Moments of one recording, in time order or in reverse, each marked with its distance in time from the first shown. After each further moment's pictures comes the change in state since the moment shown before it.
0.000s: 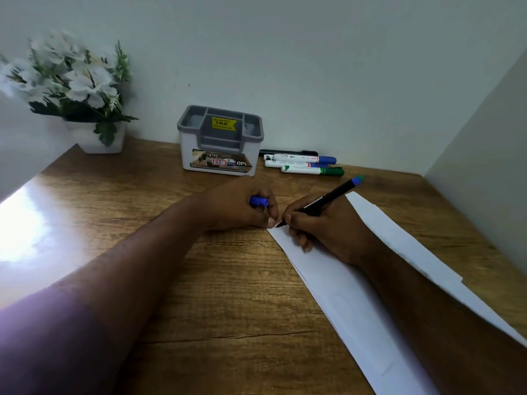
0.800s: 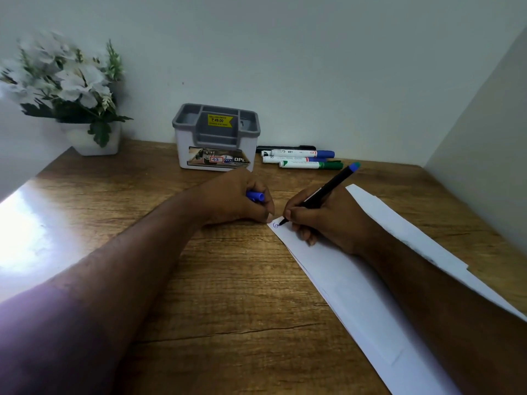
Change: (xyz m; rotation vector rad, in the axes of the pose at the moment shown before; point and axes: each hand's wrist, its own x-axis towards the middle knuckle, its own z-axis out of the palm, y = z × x) left_hand -0.002 0.003 -0.004 -0.006 -0.001 -0.056; right_hand 0.003 0.002 0.001 -0.051 -0.002 -0.004
